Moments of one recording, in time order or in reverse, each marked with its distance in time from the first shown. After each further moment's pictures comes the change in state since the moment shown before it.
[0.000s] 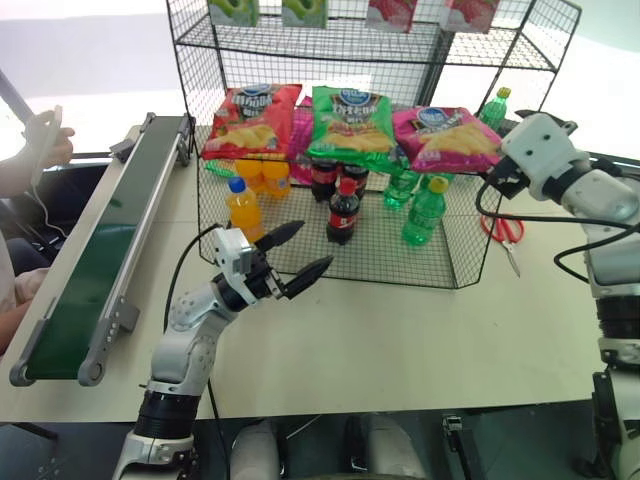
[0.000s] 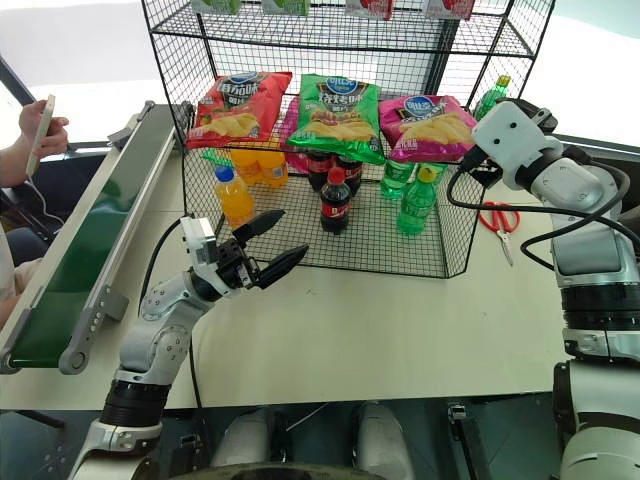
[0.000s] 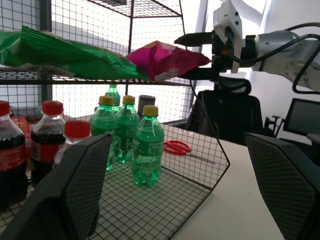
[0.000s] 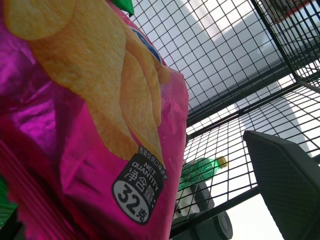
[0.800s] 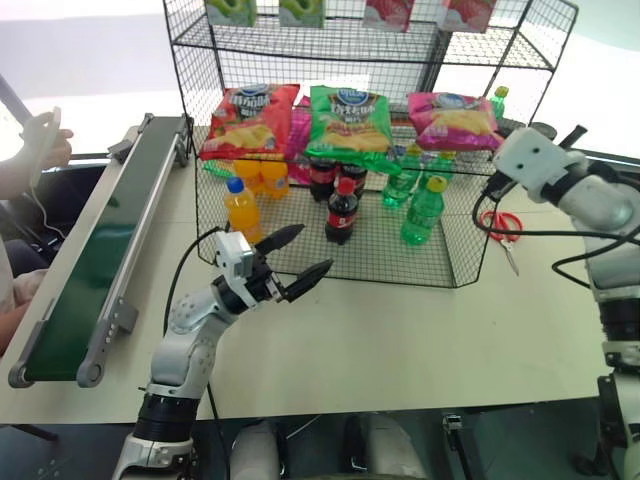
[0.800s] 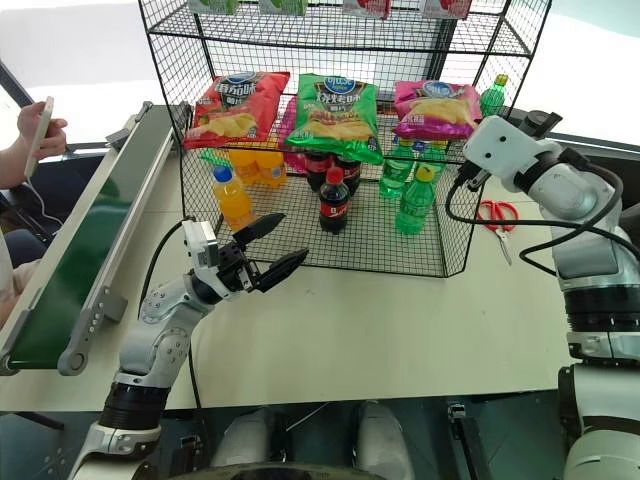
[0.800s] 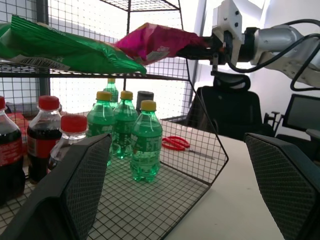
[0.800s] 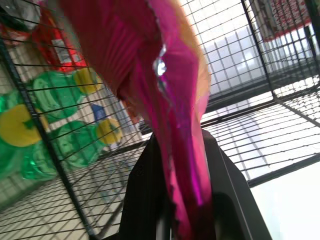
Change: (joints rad) left arm 0.014 0.001 -0.013 -0.002 0.013 -0.009 0.000; right arm -0.062 -0.024 0.062 0.147 -0.170 -0.230 -0.111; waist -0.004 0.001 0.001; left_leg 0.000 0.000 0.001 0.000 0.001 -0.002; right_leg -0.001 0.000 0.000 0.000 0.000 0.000
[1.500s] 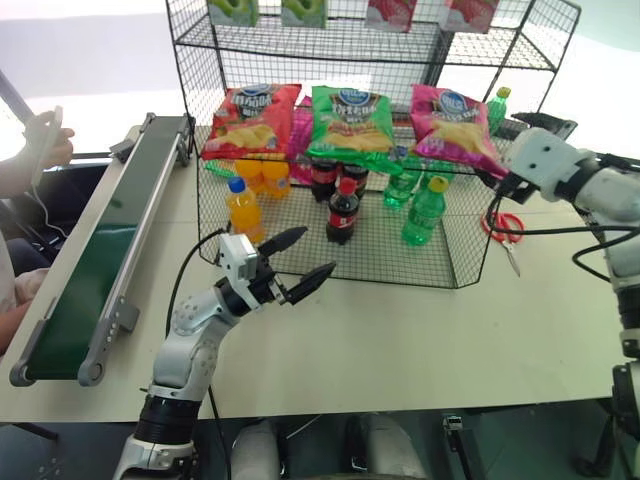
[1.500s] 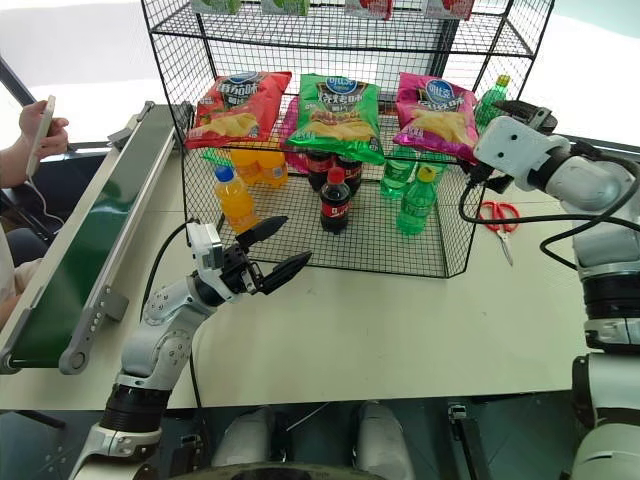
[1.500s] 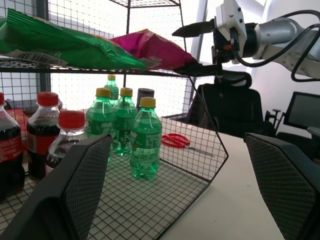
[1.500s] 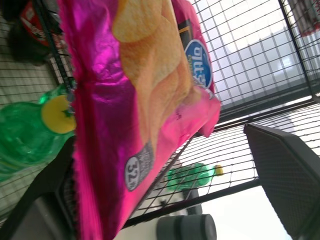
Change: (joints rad) left arm 0.008 0.001 -0.011 -0.005 0.008 -0.002 0.014; right arm 0.035 -0.069 -0.022 0.032 0.171 -0.030 0.248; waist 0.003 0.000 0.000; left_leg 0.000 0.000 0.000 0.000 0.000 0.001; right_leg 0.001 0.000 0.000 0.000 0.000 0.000
